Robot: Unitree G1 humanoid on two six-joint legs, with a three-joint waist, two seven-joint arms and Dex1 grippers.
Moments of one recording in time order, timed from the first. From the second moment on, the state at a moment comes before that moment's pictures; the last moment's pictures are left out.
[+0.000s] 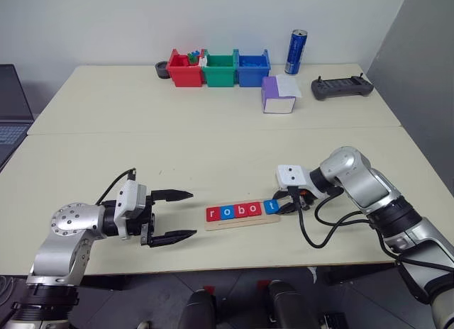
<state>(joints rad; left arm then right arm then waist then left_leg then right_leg) -0.10 0.76 0.12 -0.04 -0.51 0.08 -1.38 -0.78 -0.62 0.49 0.16 -0.09 0.40 1.42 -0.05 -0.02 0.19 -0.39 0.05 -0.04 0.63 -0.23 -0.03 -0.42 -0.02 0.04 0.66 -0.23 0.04</state>
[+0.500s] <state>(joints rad) -0.10 0.76 0.12 -0.05 -0.51 0.08 -1.39 -0.79 -0.60 0.51 0.14 -0.11 0.43 1.42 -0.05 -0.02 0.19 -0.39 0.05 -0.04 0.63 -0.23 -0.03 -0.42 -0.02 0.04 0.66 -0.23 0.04</state>
